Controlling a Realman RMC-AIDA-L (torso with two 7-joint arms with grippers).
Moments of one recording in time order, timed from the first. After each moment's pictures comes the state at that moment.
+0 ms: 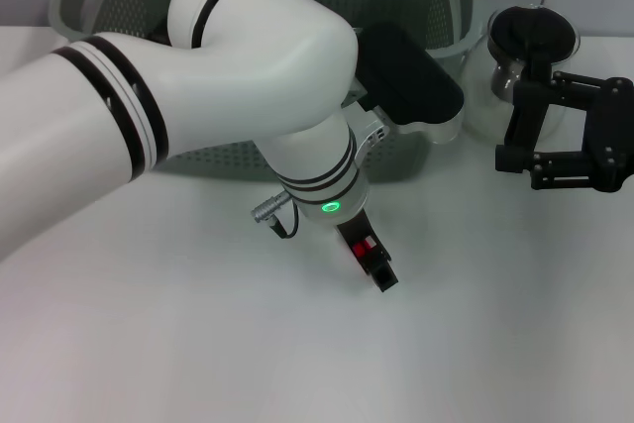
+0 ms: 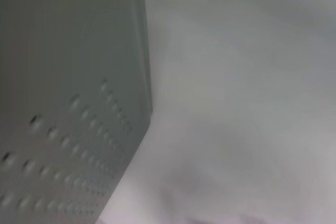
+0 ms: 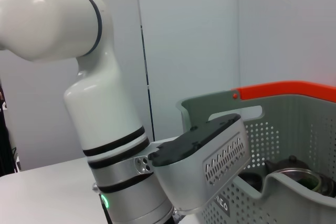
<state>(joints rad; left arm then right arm) -0.98 -2.18 1.88 0.86 2.57 1.12 -2.85 0.58 2.03 -0.55 -0.82 -2.03 -1.77 1.37</state>
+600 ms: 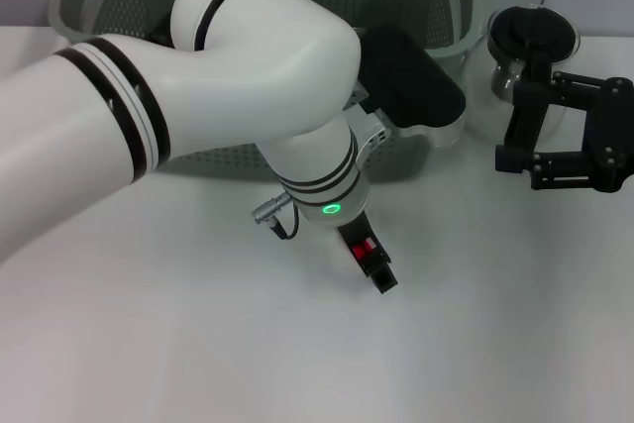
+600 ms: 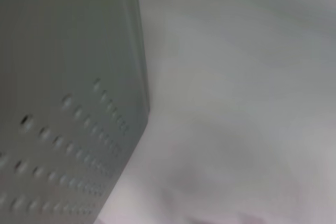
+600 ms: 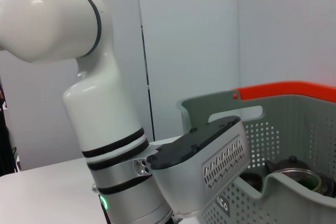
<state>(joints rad) -0.98 -2.18 1.89 0.86 2.57 1.12 -2.85 0.58 2.03 -0.55 -0.82 -2.03 -1.77 1.37</state>
